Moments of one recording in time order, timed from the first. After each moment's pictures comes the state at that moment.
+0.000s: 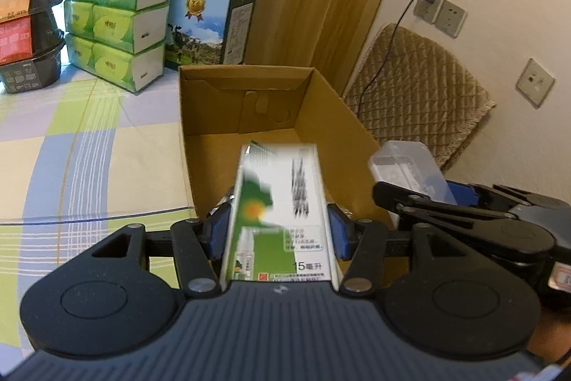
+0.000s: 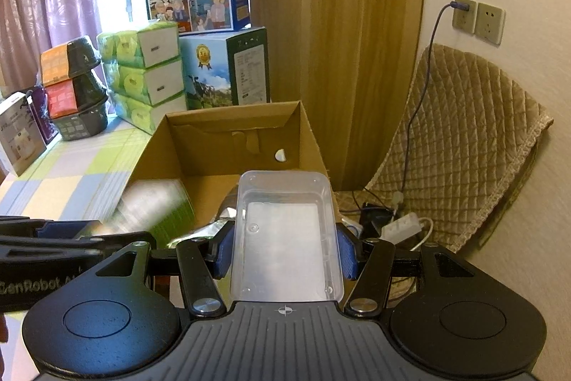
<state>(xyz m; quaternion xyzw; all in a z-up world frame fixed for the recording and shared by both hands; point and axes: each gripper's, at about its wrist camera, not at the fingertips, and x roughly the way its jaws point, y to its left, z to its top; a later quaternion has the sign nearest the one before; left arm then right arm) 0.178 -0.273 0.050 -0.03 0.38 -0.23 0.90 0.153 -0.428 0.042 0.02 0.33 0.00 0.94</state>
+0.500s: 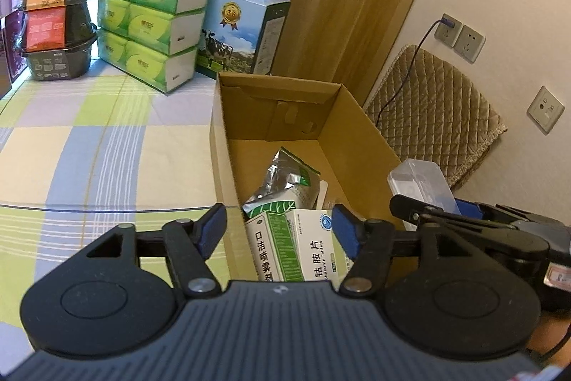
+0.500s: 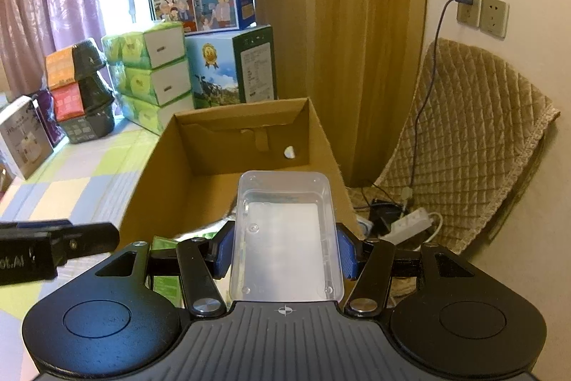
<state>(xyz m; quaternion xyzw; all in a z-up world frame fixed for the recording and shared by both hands) 0.166 -0.238 0.059 -0.06 0.37 -0.20 0.91 0.152 -0.425 0.042 0.03 0.33 0.01 0.94</state>
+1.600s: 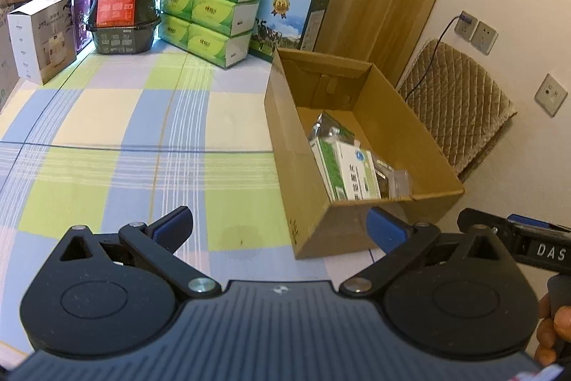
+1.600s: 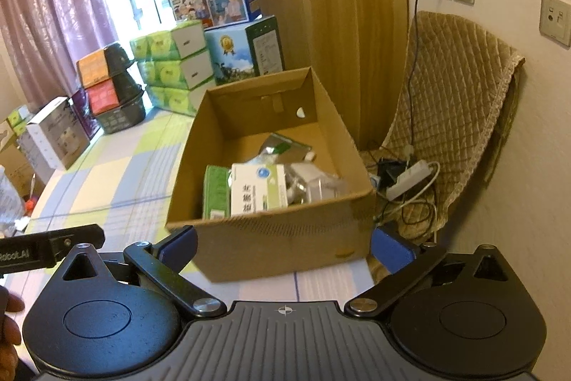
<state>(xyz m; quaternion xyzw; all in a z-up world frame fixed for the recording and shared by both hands) 0.063 -0.173 0.070 -0.05 0.38 -0.14 0.91 0.019 -0.417 0.066 0.08 0.35 0.02 0.93</state>
